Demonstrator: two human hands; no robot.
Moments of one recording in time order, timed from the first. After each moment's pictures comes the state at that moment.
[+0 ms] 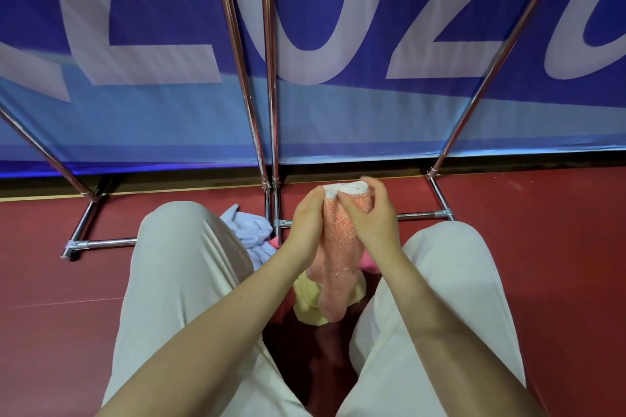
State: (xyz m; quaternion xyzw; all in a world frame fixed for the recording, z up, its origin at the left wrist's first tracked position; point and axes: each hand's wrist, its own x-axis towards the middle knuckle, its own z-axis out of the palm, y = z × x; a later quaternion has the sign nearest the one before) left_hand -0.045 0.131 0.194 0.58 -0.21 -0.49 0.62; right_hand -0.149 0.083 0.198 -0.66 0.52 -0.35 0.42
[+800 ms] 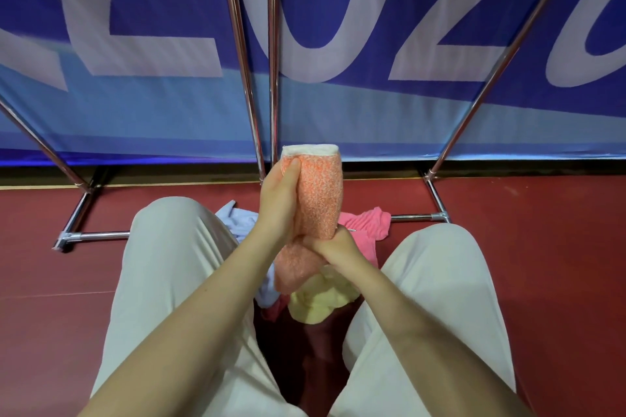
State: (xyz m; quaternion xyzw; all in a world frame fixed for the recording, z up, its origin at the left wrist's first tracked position) left_hand -0.012 0.137 0.237 0.58 -0.20 -0.36 0.70; right_hand -0.120 0.109 0.153 -0.57 0.46 -0.19 0.65
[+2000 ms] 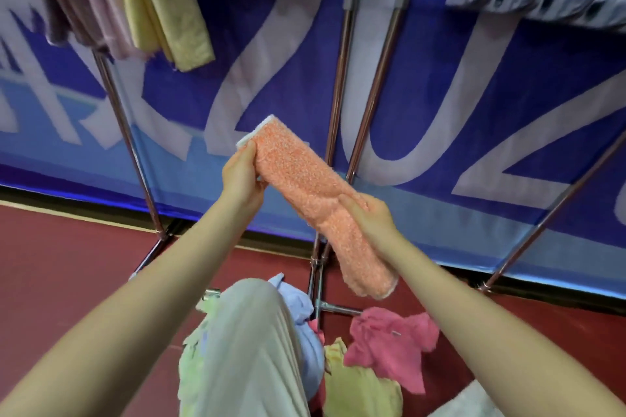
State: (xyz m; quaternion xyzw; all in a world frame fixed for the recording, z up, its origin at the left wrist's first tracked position) left_hand 0.193 0.173 0.383 0.48 -0.08 -0.27 0.83; right_hand 0.013 0.055 0.336 -0.73 0.34 -0.27 0.53
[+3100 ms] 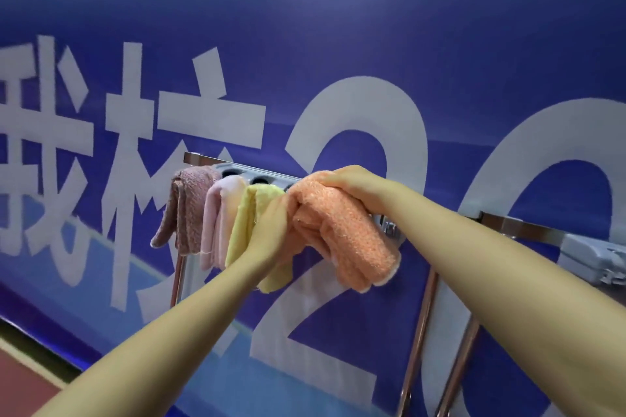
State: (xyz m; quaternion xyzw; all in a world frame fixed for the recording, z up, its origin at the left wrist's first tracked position) left_hand 0.397 0.137 0.602 0.54 -0.29 -0.16 0.77; right_hand 0.327 0.017 0.694 -0.90 0.13 -0.16 0.38
